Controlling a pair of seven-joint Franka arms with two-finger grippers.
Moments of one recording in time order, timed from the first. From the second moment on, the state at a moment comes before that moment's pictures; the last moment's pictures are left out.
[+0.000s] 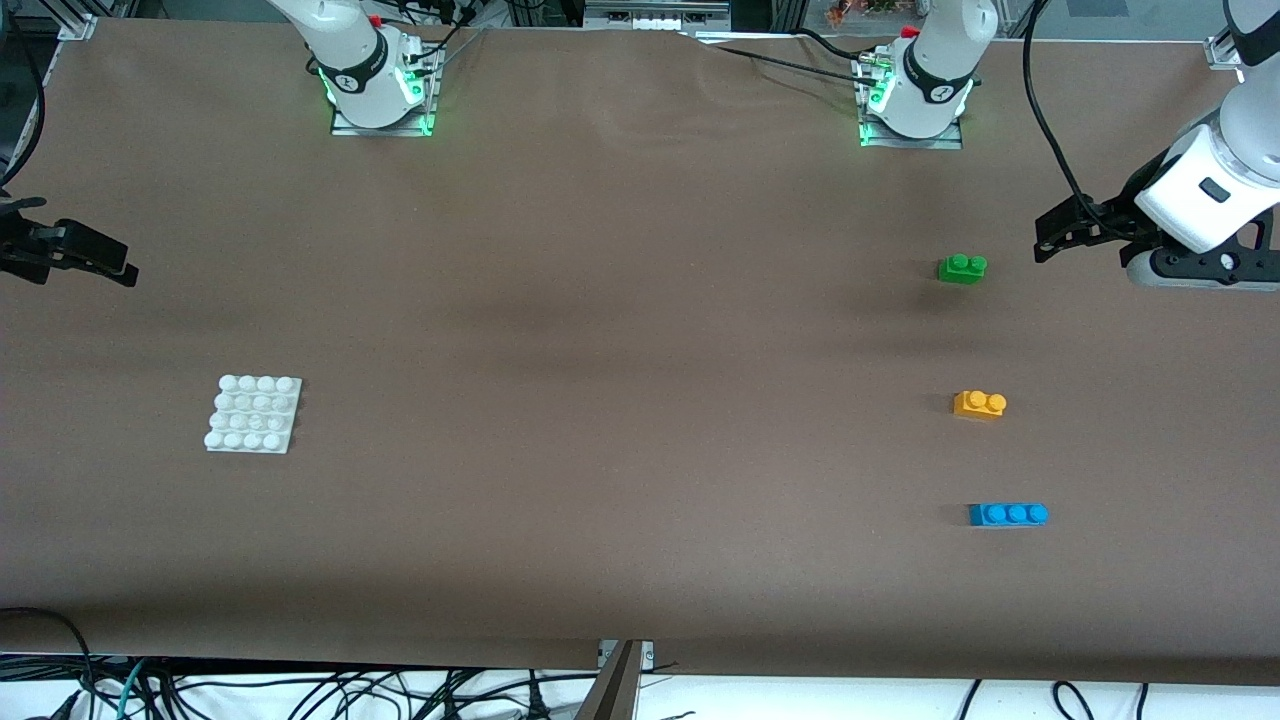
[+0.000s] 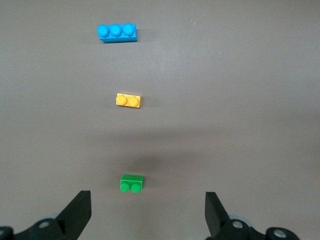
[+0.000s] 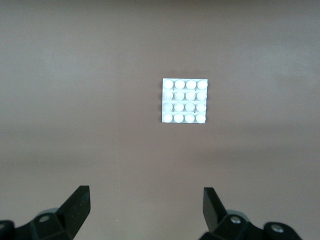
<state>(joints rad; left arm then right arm) 0.01 0.01 -0.08 -1.64 -0.01 1.58 -0.06 -0.02 0.14 -0.04 -1.44 0.00 1.55 -0.05</state>
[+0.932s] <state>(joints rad) 0.01 0.01 -0.08 -1.64 -0.01 1.58 -0.06 -0.02 0.14 -0.04 -1.44 0.00 1.55 -0.05</state>
